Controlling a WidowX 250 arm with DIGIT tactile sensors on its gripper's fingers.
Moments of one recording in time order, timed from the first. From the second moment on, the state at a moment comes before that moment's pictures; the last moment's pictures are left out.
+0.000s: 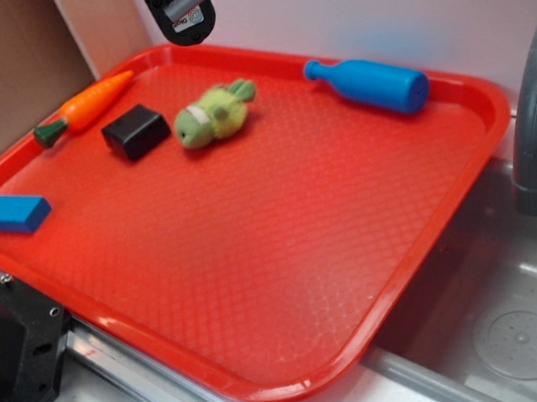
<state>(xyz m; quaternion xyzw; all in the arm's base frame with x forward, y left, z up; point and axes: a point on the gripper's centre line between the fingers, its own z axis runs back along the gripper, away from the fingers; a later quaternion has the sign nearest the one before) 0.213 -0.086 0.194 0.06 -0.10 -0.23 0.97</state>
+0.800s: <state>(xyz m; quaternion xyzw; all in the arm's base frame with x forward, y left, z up) 0.279 -0.098 0.155 0.09 -0.20 -0.32 0.92</state>
